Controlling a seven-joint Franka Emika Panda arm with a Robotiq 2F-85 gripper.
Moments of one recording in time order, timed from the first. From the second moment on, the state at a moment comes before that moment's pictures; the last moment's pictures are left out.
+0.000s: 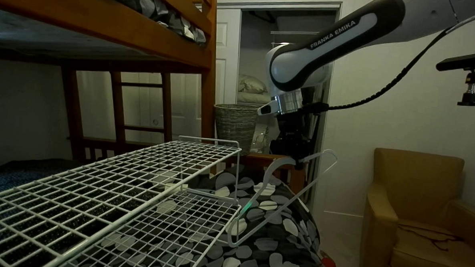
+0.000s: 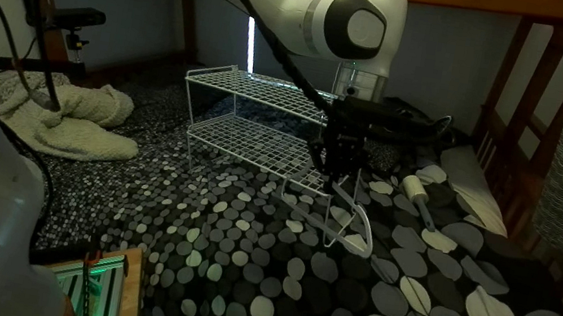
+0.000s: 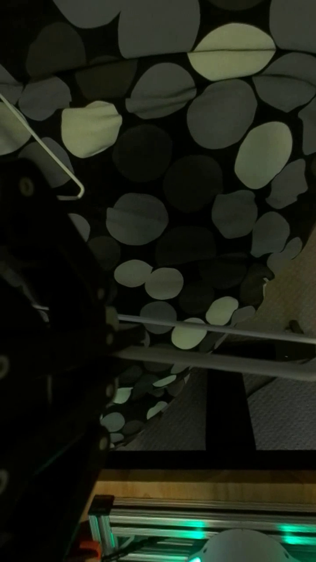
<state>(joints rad) 0.09 0.00 0.09 -1.98 -0.15 1.76 -1.27</state>
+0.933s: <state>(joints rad) 0.10 0.03 0.11 -1.95 -0.04 1.76 -1.34</state>
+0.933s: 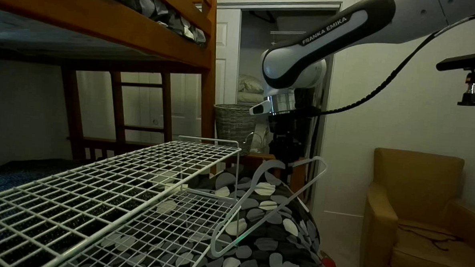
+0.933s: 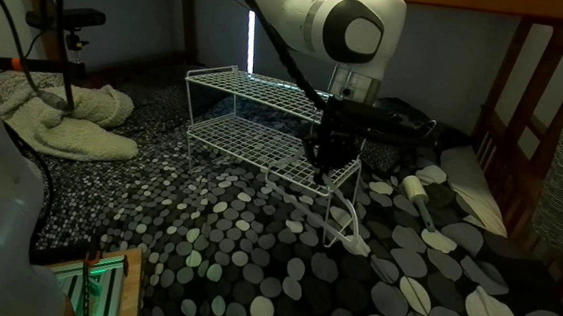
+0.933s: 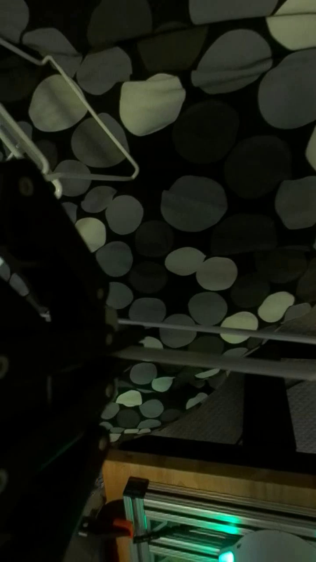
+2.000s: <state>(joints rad) 0.11 0.21 0.15 -1.76 -0.02 1.60 -1.29</state>
